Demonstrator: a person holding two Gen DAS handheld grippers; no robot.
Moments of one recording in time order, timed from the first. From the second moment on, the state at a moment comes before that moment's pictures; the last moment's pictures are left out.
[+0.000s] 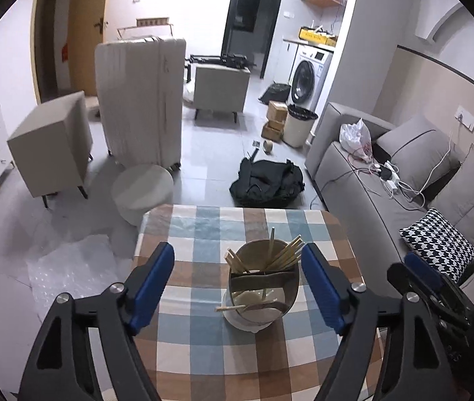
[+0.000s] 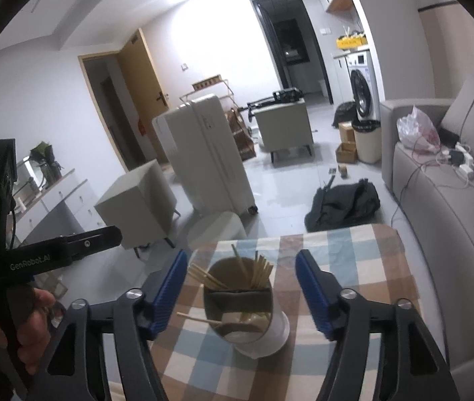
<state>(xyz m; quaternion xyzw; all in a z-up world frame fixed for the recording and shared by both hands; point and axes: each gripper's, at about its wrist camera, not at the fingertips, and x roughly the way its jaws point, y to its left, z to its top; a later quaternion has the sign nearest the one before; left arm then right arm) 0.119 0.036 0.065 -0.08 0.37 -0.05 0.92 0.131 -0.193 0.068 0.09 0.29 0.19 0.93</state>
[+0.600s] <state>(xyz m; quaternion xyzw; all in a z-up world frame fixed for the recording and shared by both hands) 0.061 0.031 0.054 -0.07 0.32 -0.03 0.95 0.045 -0.196 0.078 0.07 0.23 0.20 0.95</state>
